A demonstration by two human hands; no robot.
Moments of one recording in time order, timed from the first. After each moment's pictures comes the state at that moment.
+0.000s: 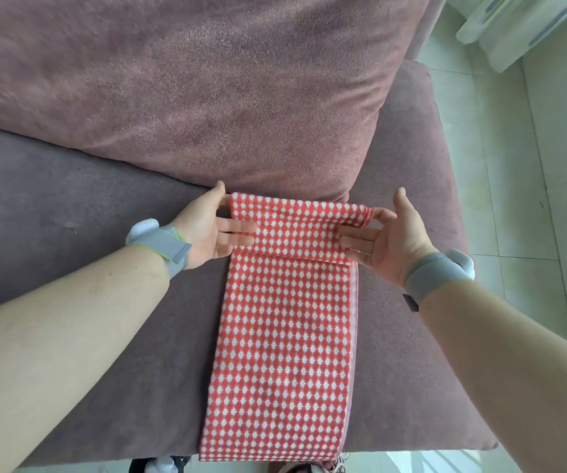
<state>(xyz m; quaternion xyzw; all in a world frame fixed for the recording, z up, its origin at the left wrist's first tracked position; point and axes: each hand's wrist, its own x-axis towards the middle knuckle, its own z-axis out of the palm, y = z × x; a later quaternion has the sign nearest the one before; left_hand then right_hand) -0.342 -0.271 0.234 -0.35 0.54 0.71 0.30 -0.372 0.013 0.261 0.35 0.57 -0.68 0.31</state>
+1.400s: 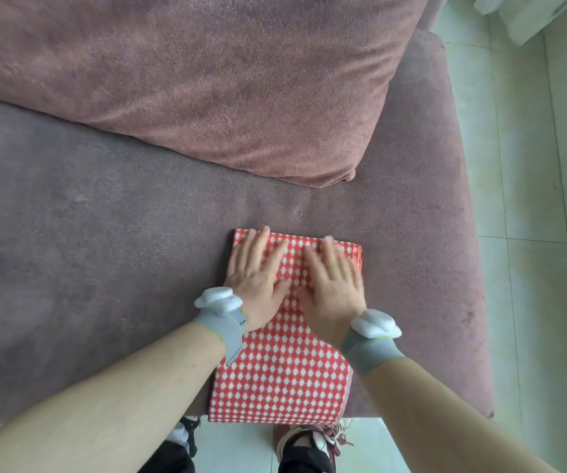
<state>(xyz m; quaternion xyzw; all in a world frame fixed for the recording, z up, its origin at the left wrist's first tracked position) -0.220 -0.193 0.181 0.02 0.97 0.22 0.11 -0.231 -0.027 0.197 -0.11 0.96 -0.14 0.20</state>
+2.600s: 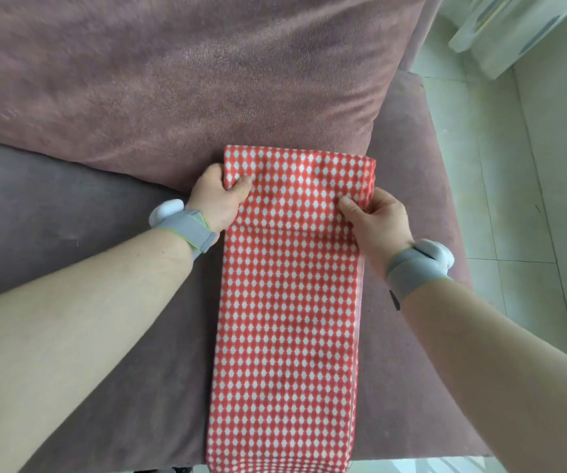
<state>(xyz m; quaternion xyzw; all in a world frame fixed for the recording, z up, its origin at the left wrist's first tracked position) -0.385 -0.258 0.230 -0.22 0.77 0.60 0.05 -0.383 -0.010 0.259 0.13 0.81 -0.55 0.11</state>
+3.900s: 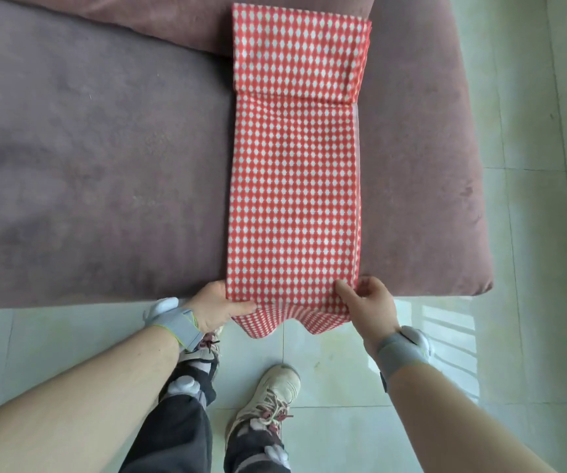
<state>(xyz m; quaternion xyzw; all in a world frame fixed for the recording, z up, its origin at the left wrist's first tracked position) -0.003 -0.224 0.166 -0.27 0.66 0.59 0.38 -0.021 0.041 0.176 0.32 0.80 -0.46 0.22</state>
